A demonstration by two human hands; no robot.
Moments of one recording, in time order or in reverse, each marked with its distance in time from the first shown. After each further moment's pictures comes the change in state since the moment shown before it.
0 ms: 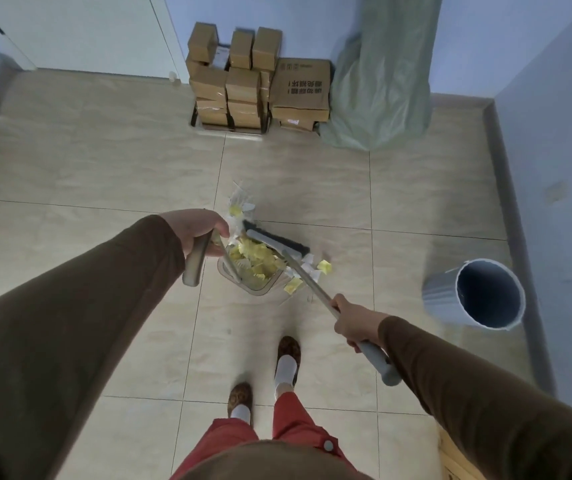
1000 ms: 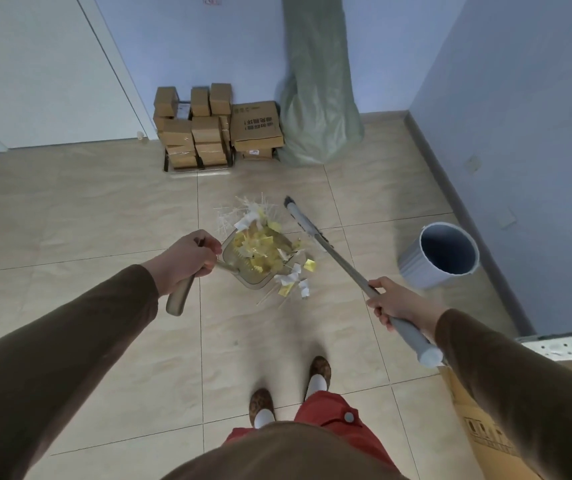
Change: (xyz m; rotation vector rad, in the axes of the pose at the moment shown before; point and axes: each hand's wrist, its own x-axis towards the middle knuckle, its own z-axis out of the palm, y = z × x) left_hand -0.126 -0.134 -0.026 0.221 -0.082 0.514; right_hand -0.138 0.077 0.094 0.749 0.317 -0.008
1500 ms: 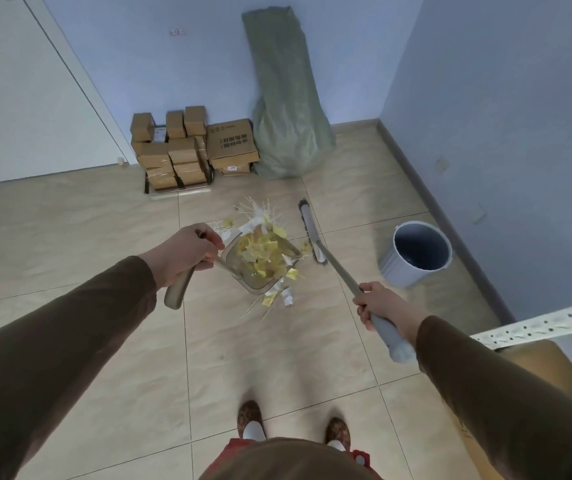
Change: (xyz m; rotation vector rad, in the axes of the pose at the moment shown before) left_hand -0.027 0.069 0.076 0.153 0.003 0.078; right_hand -0.017 0.037 -0.040 0.353 0.064 0.082
